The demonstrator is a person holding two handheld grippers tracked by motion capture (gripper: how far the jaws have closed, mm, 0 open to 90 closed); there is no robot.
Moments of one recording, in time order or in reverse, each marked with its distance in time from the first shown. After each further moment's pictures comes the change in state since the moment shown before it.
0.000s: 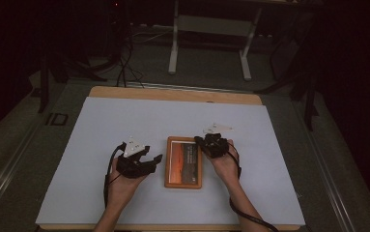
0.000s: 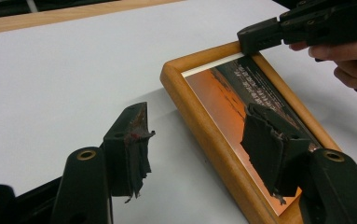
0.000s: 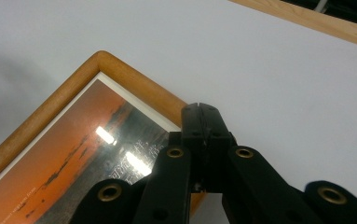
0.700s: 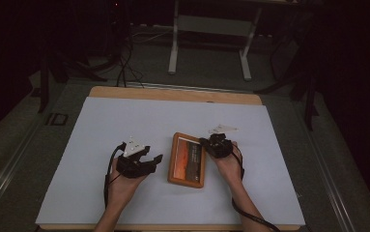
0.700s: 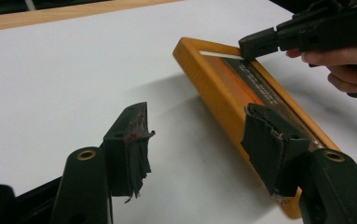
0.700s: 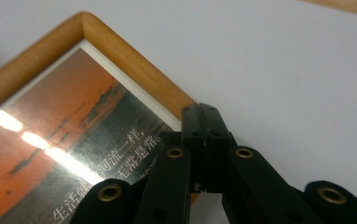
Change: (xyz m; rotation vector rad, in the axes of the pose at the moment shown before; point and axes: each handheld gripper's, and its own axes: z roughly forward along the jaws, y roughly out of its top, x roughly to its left) left arm 0.000 0.000 0.001 0.000 -0.009 -0.010; right arm -0.019 -0.014 0.004 0.036 -0.012 0.072
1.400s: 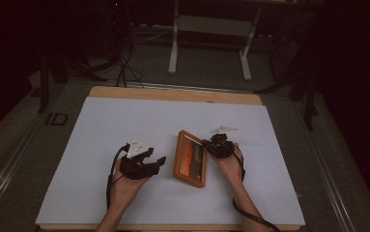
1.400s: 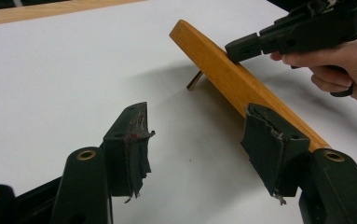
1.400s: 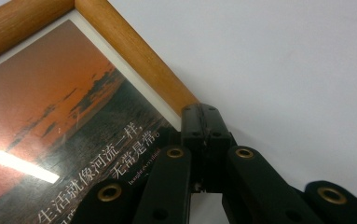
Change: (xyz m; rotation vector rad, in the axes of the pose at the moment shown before) left arm -0.009 0.000 0.004 0.014 -0.032 0.012; right arm -0.008 -0.008 0.006 0.038 -0.014 0.044
